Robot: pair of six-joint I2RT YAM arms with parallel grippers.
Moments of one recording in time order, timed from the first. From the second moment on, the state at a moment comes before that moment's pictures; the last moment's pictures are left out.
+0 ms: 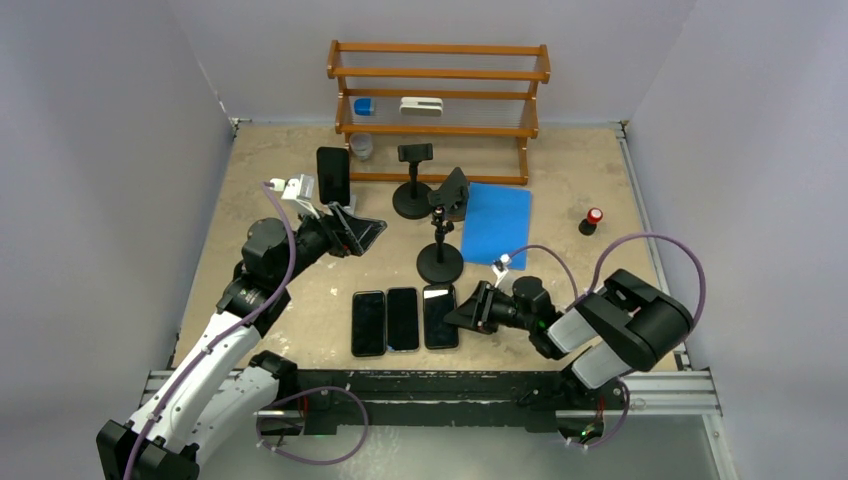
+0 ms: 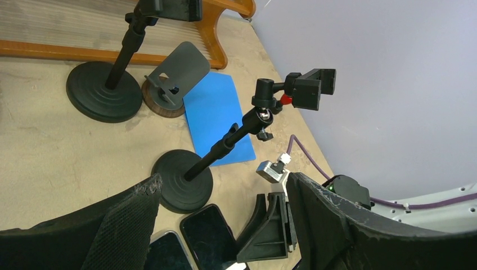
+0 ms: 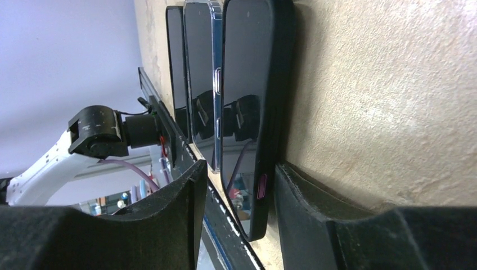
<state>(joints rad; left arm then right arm) -0.40 0.76 0.66 0.02 0.27 -0.65 0.64 1.56 0.08 1.01 -0.49 1.10</state>
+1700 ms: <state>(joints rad) -0.40 0.65 0.63 0.06 0.28 -0.60 0.97 1.36 0.55 0.80 0.58 0.30</state>
